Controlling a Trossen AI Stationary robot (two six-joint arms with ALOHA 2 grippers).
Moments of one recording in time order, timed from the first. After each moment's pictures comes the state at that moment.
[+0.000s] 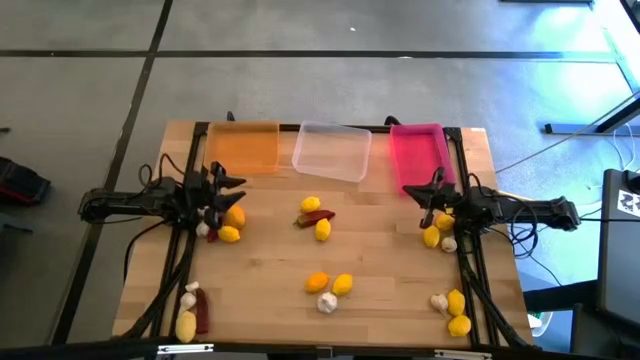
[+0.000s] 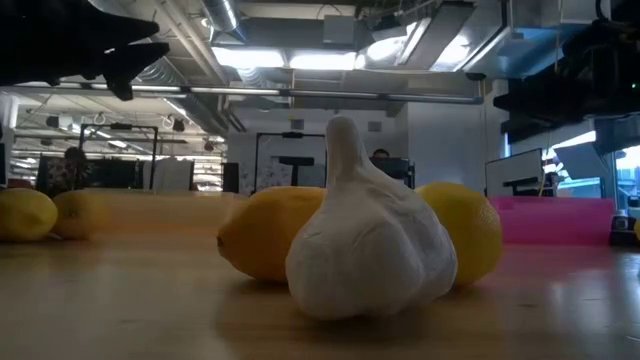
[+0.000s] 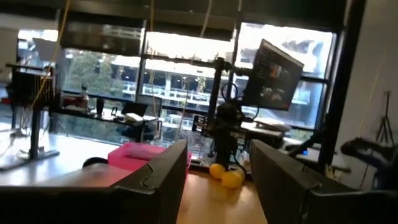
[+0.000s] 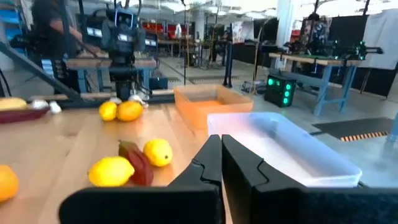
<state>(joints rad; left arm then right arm) -0.01 0.01 0.01 0.28 -0.20 -0.14 0.03 0.06 0.02 0.07 0.35 -0.06</state>
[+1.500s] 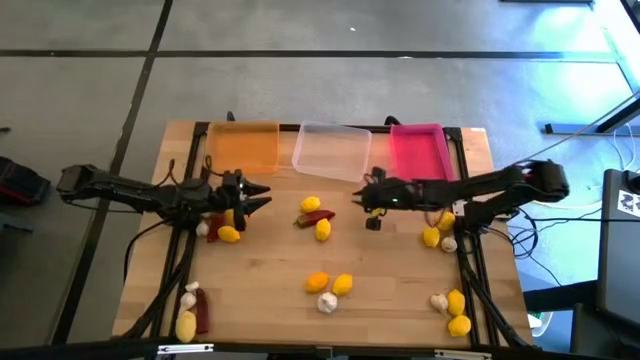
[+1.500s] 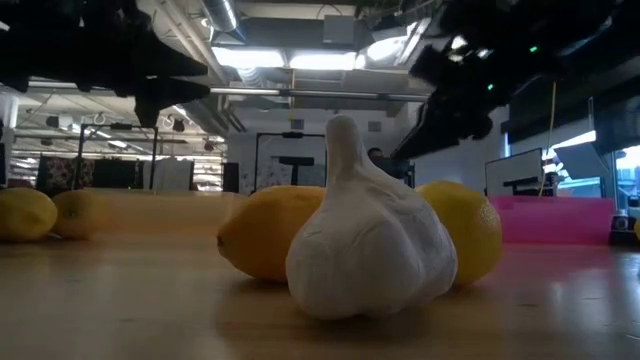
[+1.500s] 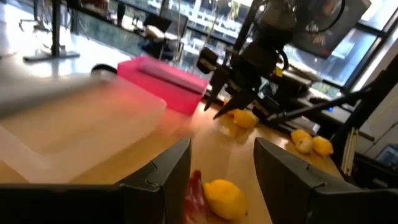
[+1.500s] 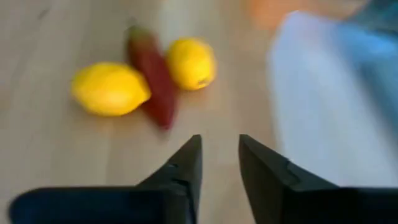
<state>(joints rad) -0.05 0.69 0.15 0.46 -0.29 -0.38 -0.04 1.39 0.67 0.07 0.14 -0.16</state>
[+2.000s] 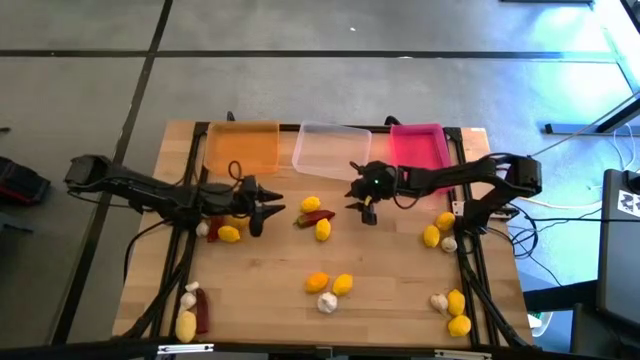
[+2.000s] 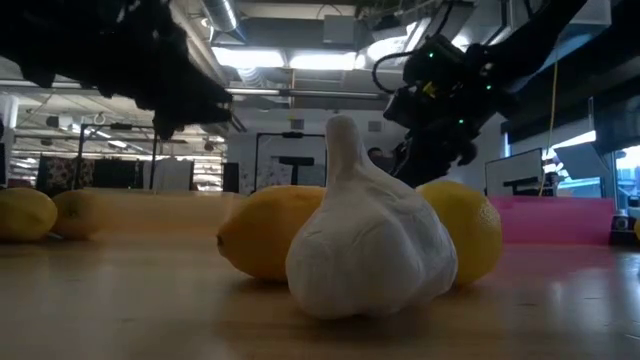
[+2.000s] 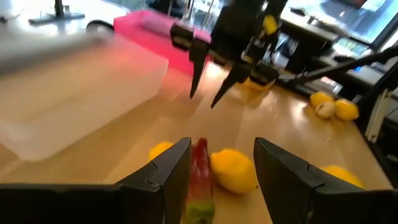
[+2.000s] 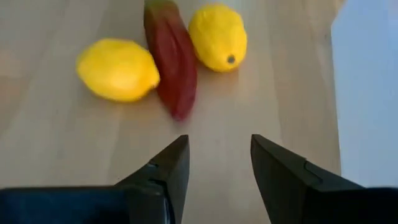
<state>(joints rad) -0.07 1.02 0.27 0.46 -0.29 -0.41 -0.21 1.58 0.73 0.13 -0.21 -0.22</state>
